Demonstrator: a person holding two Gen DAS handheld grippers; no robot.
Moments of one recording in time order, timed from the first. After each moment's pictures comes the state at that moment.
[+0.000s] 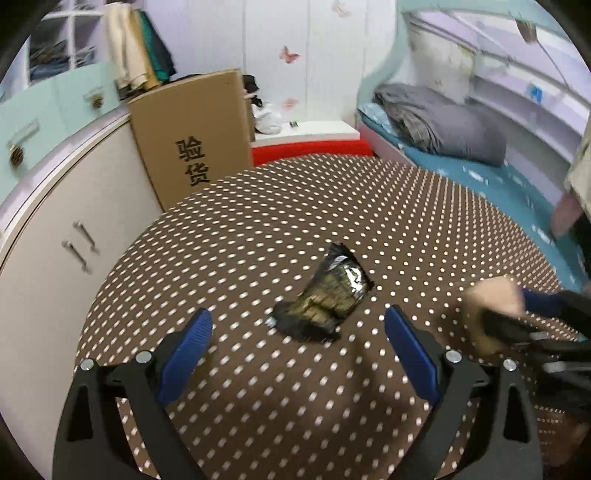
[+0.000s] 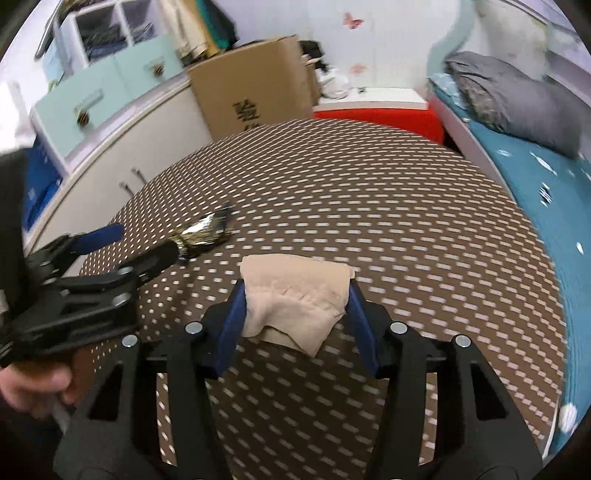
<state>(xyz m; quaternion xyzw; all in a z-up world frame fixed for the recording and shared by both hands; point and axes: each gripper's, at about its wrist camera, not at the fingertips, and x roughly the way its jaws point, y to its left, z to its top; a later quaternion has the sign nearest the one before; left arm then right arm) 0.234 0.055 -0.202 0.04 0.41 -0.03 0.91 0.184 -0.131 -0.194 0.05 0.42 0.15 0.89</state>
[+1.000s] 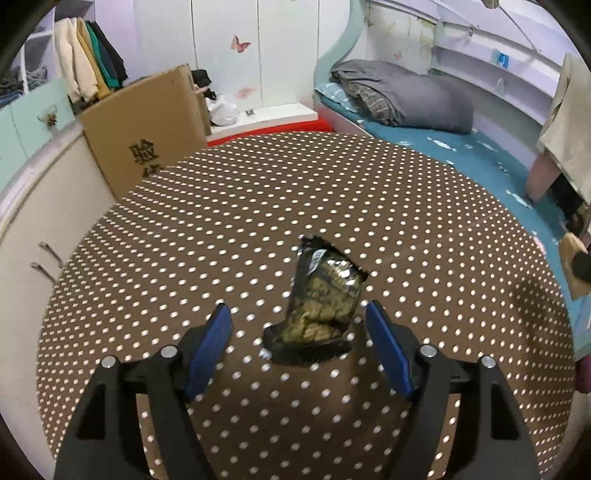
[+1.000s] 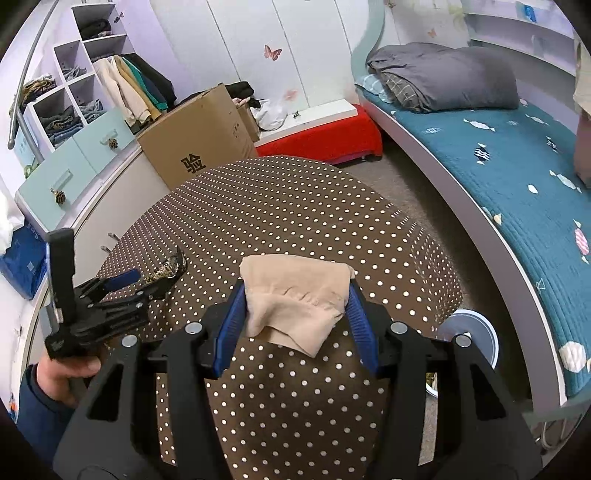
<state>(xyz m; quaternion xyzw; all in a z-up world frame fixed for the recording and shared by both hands) 0.226 -0.013 -0.216 0.07 0.43 -0.10 0.89 0.122 -0.265 -0.174 0.15 0.38 0.08 0.91</state>
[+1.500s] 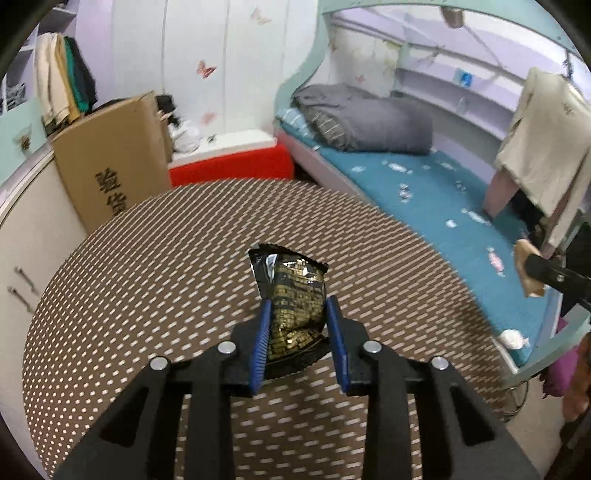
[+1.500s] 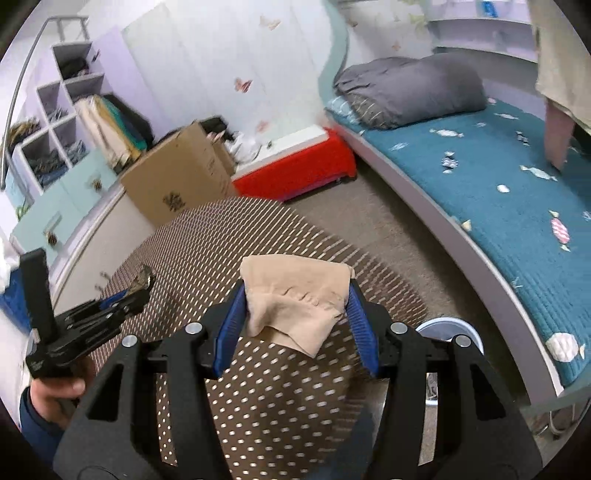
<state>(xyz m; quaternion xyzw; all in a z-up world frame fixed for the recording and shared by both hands) 0.203 -0.078 -0.162 0.04 0.39 -0.17 0.91 0.097 -0.345 -0.148 0.20 0.33 0.02 0.92</state>
